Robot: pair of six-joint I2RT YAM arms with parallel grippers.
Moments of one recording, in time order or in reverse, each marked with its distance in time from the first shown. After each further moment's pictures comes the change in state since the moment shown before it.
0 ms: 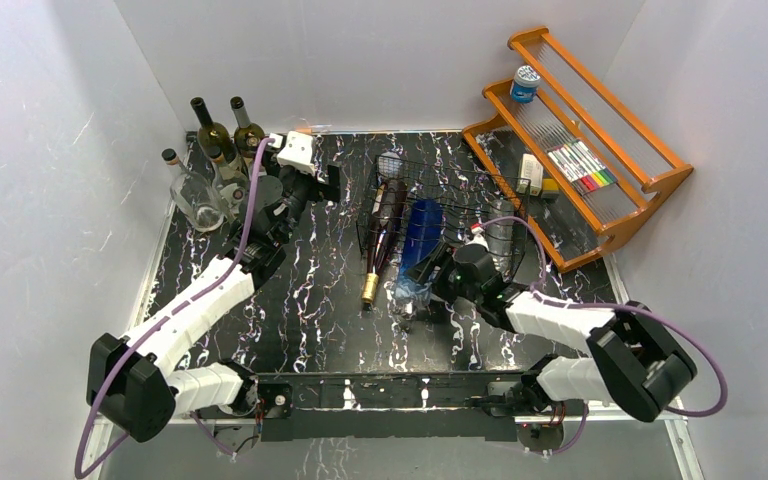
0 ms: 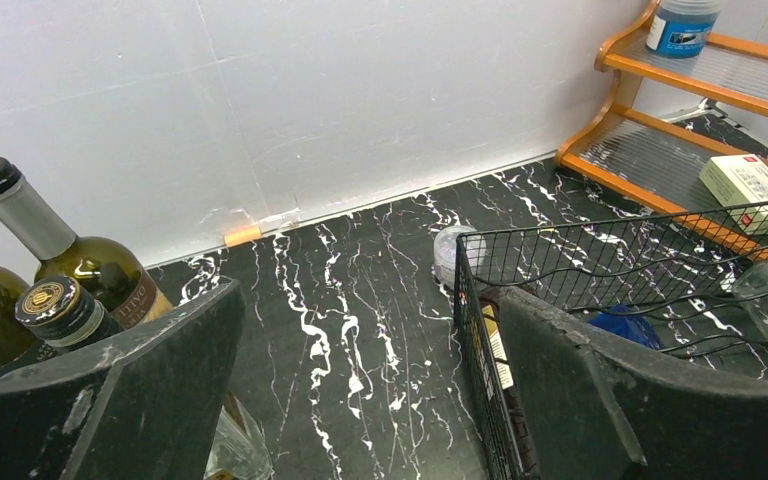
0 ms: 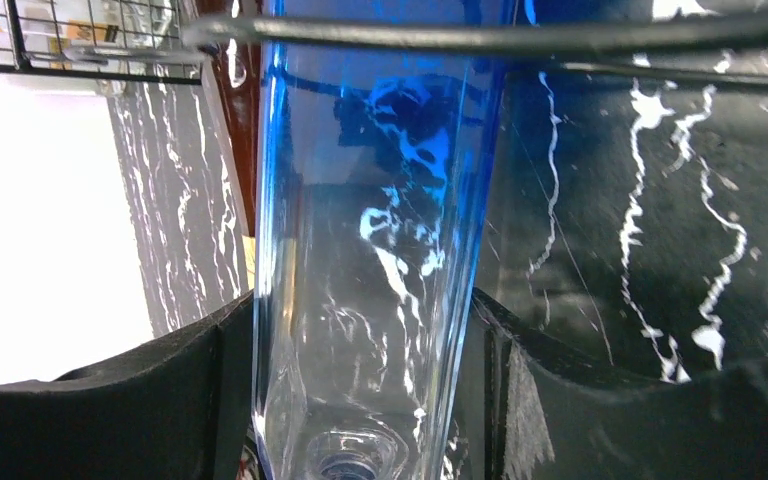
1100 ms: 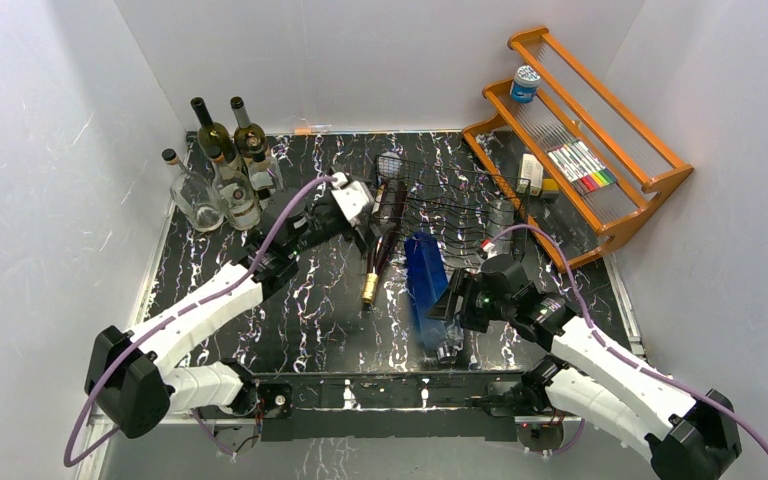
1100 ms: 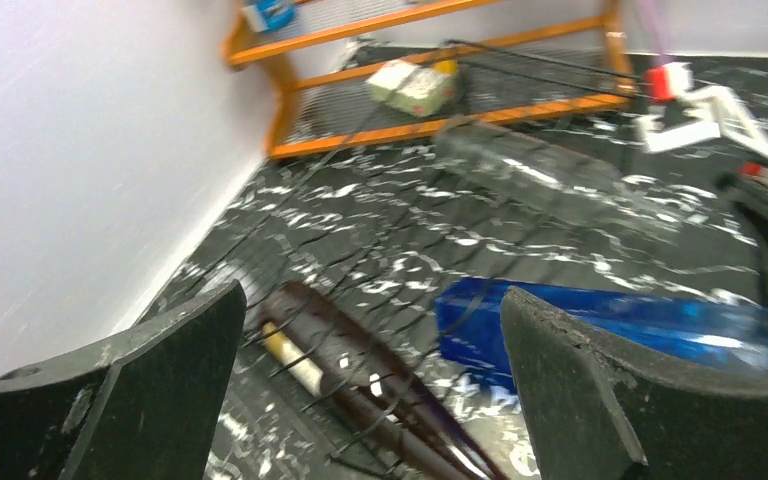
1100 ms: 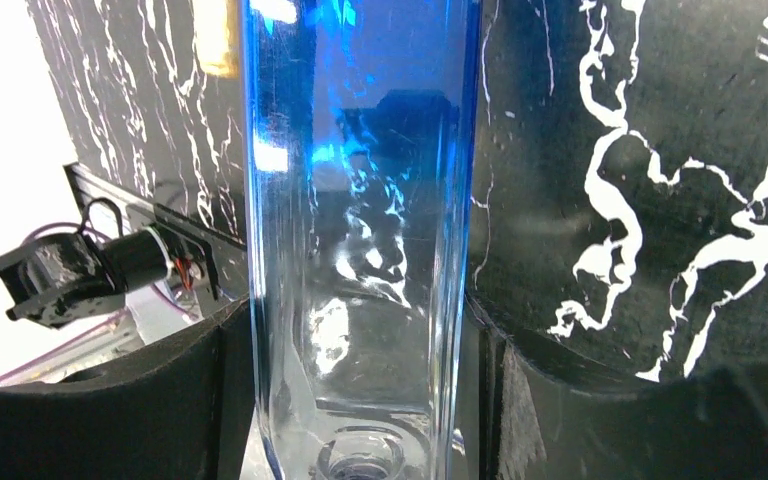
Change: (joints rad) left arm -0.110 0.012 -0.034 -0.045 0.563 0.209; right arm -0.013 -0.483 0.072 -0.769 -0.208 -0.166
